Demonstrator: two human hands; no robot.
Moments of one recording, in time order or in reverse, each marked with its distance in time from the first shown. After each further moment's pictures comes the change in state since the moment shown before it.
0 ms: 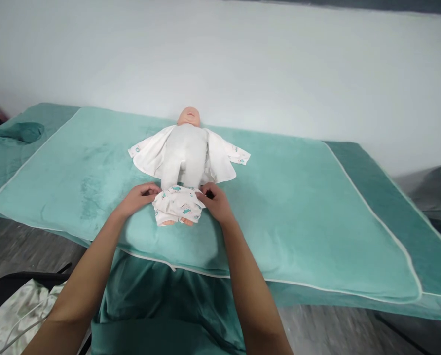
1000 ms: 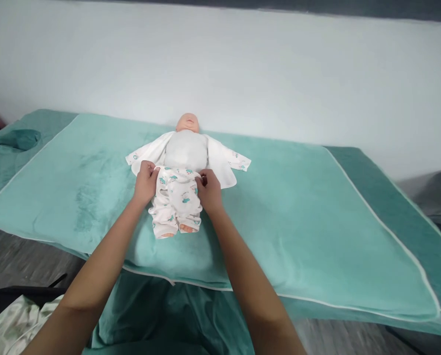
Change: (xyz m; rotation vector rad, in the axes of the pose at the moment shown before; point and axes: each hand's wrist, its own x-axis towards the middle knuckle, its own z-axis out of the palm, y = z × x) left_hand 0.085 0.010 0.017 0.078 0.616 0.065; right_hand 0.063 -0.018 0.022 -0.178 0.283 -0.074
